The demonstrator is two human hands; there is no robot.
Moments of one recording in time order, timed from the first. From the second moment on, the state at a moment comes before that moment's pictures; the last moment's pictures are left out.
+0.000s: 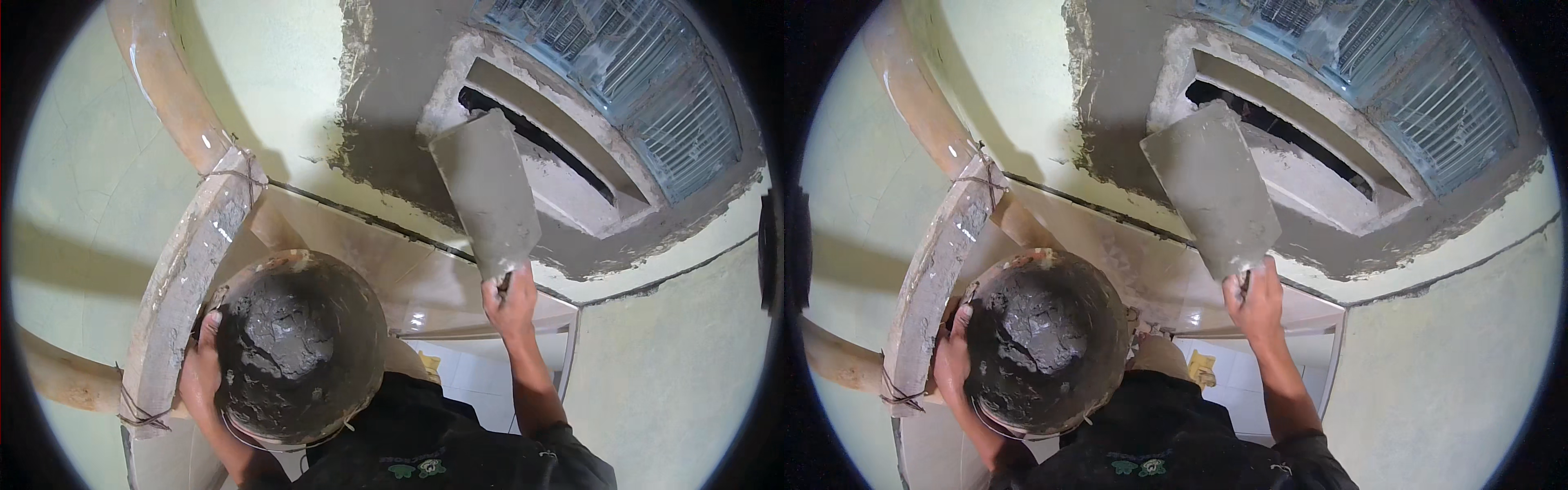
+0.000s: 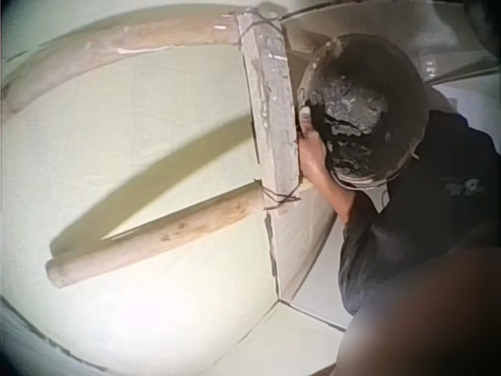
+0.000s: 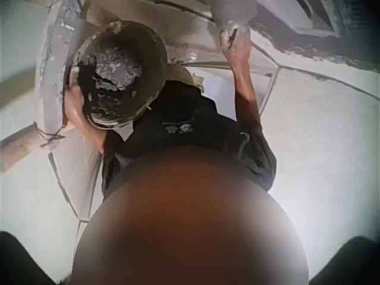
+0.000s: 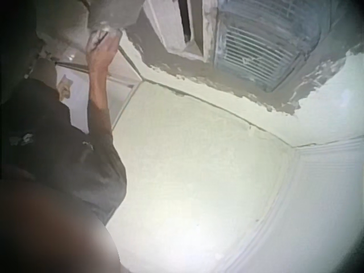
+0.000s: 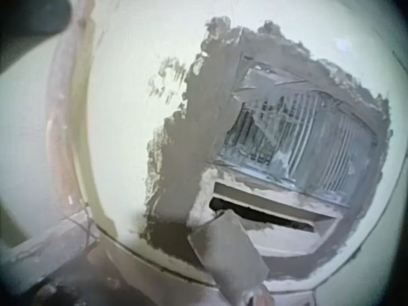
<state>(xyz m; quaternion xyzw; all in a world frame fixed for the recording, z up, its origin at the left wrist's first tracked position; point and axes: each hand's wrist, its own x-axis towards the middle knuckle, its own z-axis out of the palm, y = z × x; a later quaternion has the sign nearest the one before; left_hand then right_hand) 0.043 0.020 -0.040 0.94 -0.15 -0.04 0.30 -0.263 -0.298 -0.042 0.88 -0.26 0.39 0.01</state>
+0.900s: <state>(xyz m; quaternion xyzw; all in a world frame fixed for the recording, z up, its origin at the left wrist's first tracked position) 0.046 0.021 -0.048 0.93 -0.16 -0.03 0.33 -0.290 -0.296 -0.061 0.94 -0.19 0.28 -0.09</state>
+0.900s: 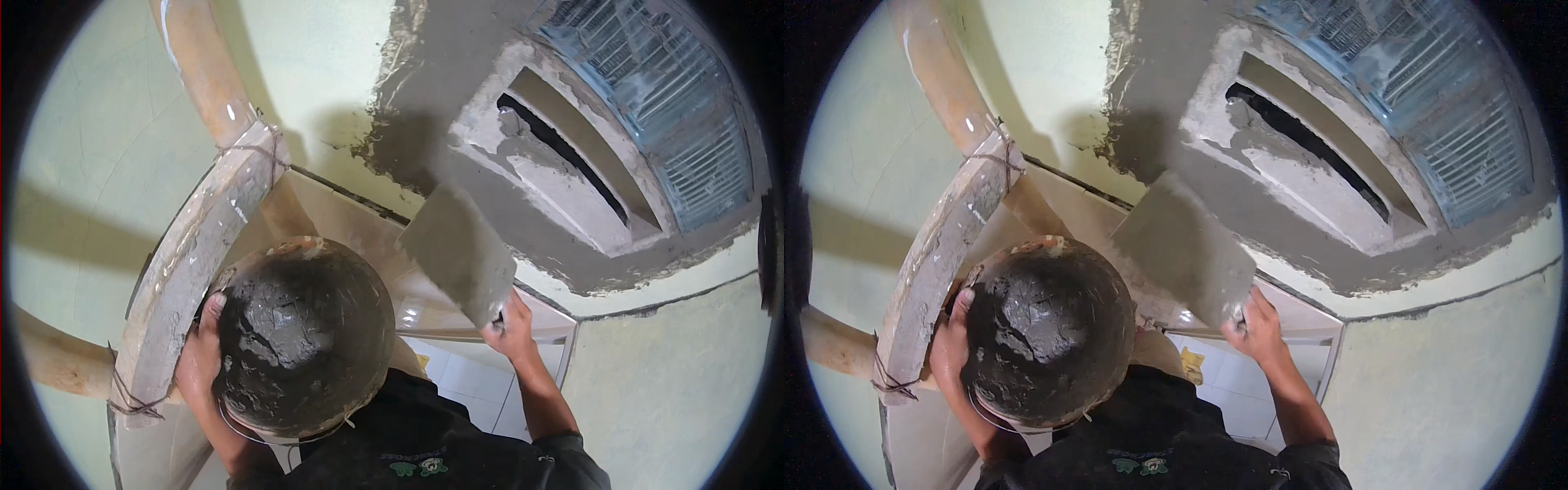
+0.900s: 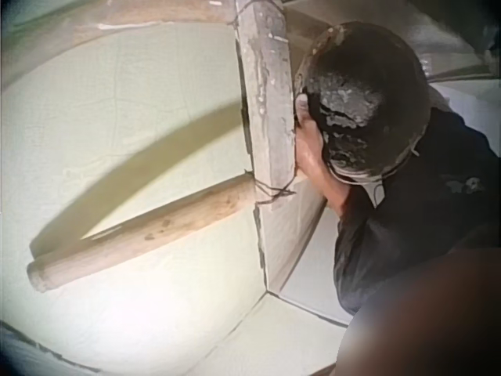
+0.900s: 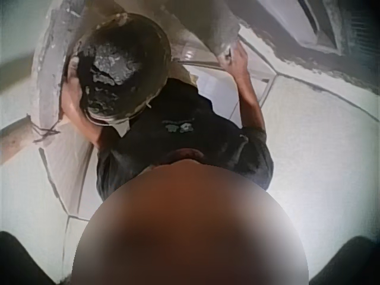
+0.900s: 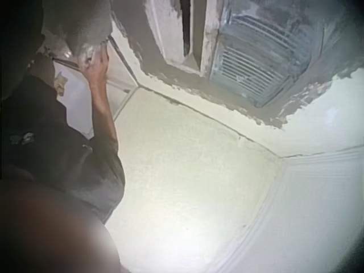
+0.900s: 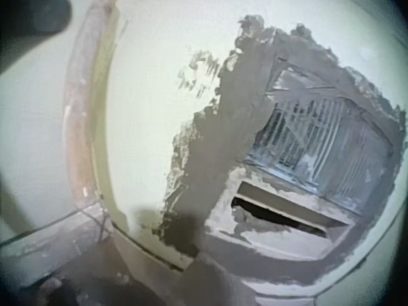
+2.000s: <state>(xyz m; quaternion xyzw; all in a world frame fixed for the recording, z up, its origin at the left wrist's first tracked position) 0.041 0.024 -0.035 0.90 -0.11 -0.10 0.41 -0.280 -0.292 -0.036 0.76 -0.09 -0.13 -0.63</state>
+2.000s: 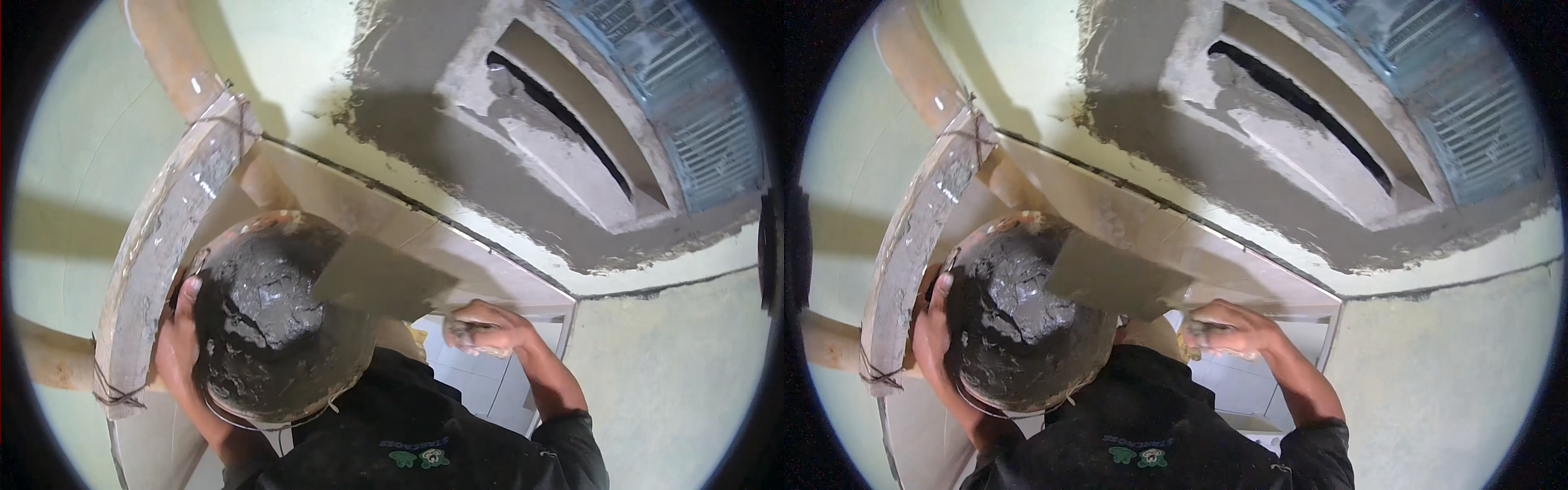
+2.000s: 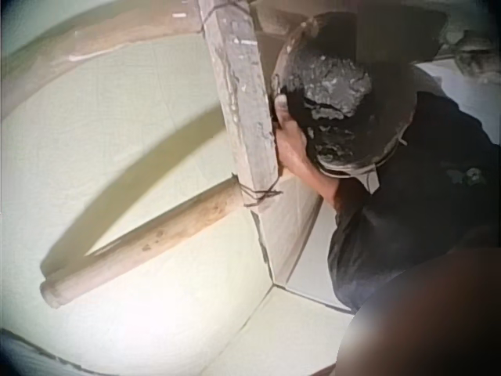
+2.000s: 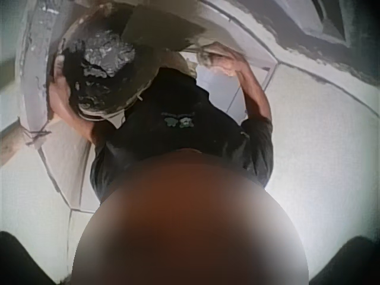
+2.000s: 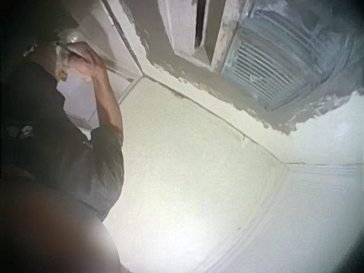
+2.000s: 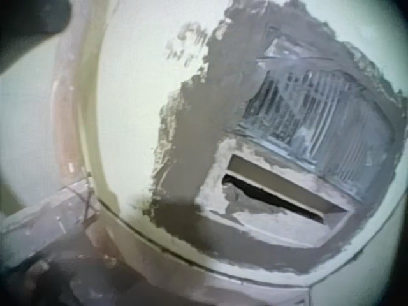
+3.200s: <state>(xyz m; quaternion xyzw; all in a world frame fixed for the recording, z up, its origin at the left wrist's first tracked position) 0.046 0.031 -0.046 0.91 -0.13 -0.07 0.38 -0.264 -0.297 0.028 0.94 -0.21 -0.05 -0.27</state>
